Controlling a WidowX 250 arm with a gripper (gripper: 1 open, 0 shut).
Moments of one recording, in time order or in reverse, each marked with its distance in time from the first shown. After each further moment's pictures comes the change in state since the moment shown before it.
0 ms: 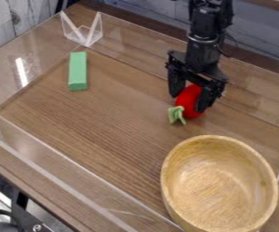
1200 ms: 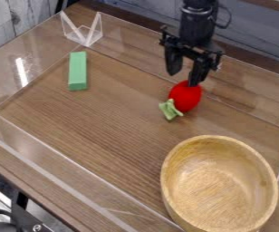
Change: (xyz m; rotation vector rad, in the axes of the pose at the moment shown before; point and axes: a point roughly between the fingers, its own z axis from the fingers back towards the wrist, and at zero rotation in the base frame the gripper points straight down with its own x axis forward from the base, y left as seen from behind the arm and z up) arm 0.015 0.000 0.023 0.003 -0.020 0.004
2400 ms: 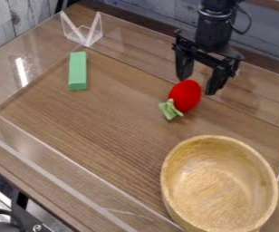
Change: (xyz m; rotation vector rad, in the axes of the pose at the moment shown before) arm -0.010 -0.011 0.010 -0.003 0.014 0.068
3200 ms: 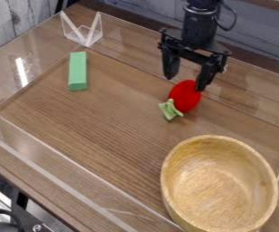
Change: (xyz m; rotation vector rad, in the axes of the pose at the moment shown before) arm -0.005 0.024 -0.006 0.005 0.000 0.147
